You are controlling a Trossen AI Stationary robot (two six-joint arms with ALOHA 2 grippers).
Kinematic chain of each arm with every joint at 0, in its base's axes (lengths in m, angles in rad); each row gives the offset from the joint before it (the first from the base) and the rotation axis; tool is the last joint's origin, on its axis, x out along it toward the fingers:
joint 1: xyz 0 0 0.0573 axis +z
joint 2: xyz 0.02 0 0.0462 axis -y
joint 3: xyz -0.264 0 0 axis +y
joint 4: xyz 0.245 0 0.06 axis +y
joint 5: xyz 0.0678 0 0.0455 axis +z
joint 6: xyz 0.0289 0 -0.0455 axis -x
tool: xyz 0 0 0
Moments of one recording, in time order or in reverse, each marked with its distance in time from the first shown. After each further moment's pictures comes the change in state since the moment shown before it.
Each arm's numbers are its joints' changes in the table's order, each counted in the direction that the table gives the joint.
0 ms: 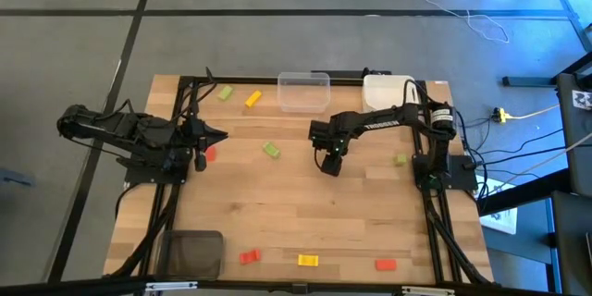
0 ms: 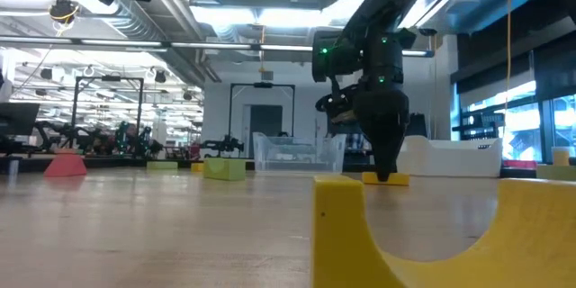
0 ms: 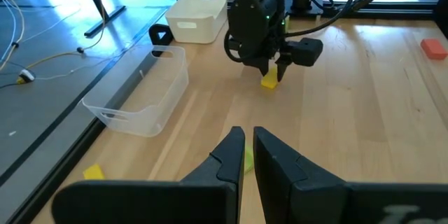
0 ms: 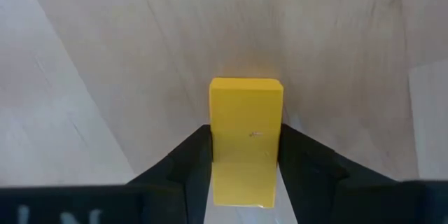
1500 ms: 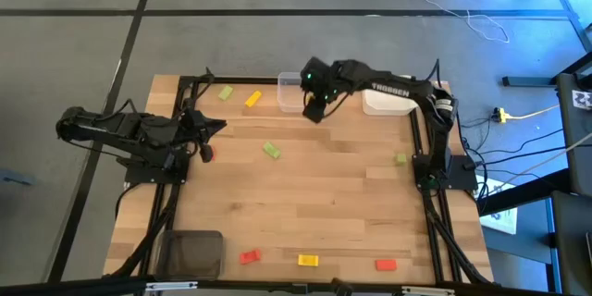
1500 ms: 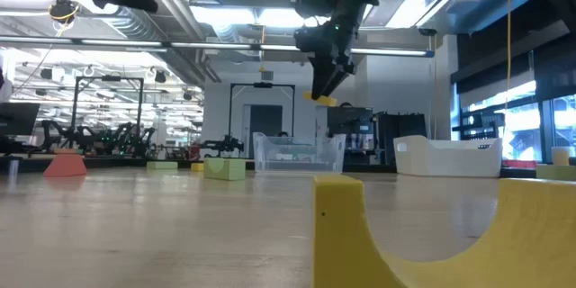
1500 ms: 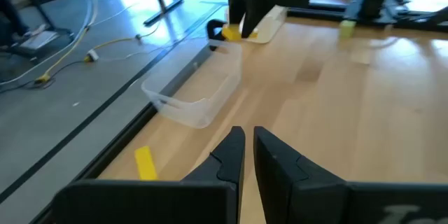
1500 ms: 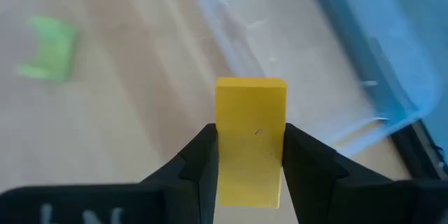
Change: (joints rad) left arm 0.061 -0.023 0.000 0.000 0.159 0.054; right arm -0.268 -0.001 -0.531 0.157 -0.169 0.149
